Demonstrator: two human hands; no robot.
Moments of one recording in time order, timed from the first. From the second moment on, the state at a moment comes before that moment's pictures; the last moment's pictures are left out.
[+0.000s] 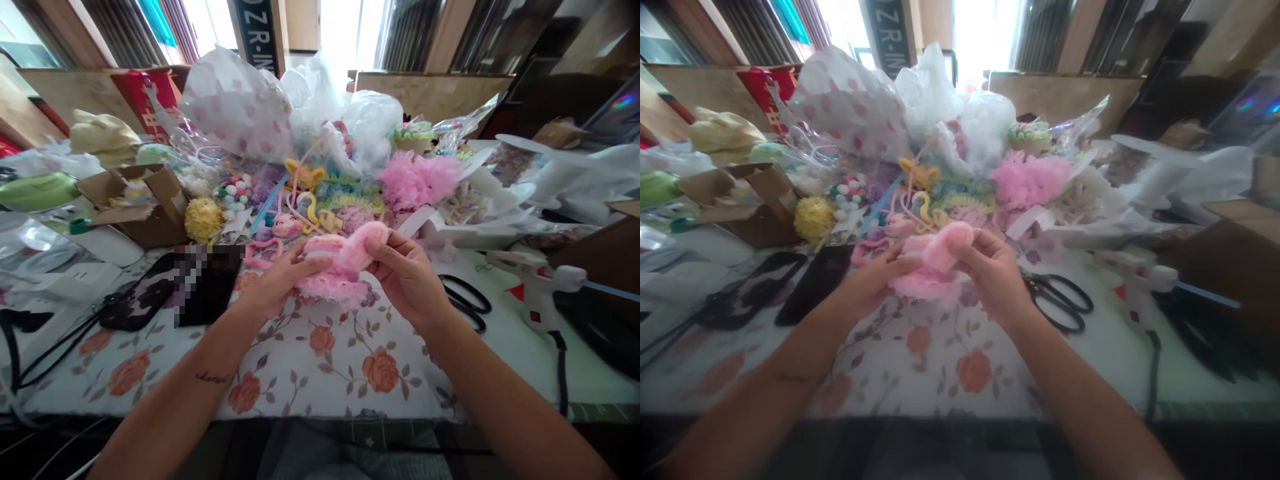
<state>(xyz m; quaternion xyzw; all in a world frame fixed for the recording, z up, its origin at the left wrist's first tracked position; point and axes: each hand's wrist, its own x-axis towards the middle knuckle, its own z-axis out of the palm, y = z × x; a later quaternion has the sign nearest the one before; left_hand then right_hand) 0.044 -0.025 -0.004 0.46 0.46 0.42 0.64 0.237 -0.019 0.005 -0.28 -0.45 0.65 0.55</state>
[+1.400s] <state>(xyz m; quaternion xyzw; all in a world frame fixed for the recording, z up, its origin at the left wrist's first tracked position) 0.034 -0.026 -0.002 0.47 0.42 0.36 0.68 0.235 -0.011 0.000 -0.37 -0.69 0.33 0.52</state>
